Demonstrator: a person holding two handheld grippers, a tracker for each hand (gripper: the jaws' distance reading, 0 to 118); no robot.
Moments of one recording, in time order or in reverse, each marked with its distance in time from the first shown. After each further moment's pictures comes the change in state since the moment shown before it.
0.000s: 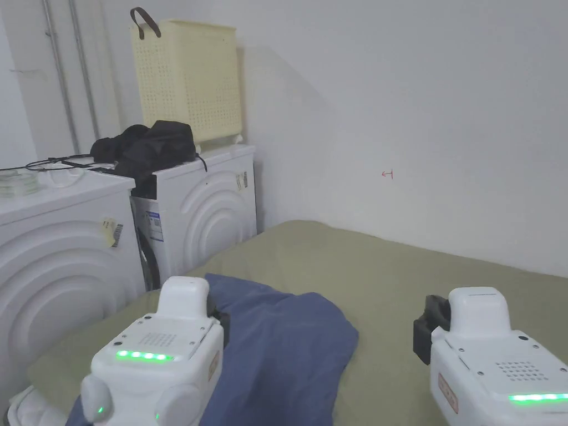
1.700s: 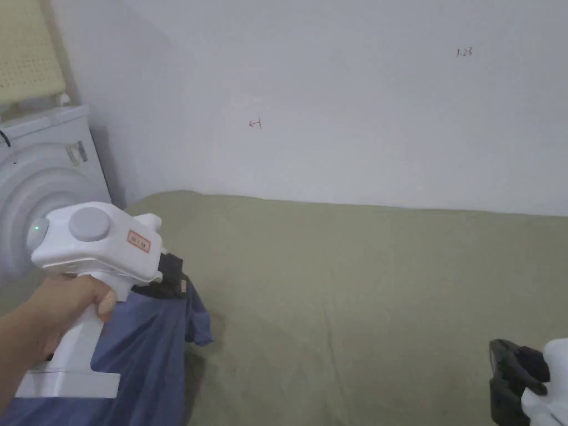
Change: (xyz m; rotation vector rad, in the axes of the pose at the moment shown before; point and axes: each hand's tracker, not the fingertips) left arm 0.123 0.068 -0.304 -0.673 -0.512 0.004; right arm 0.182 -0.094 0.003 -0.189 -0.278 -0.033
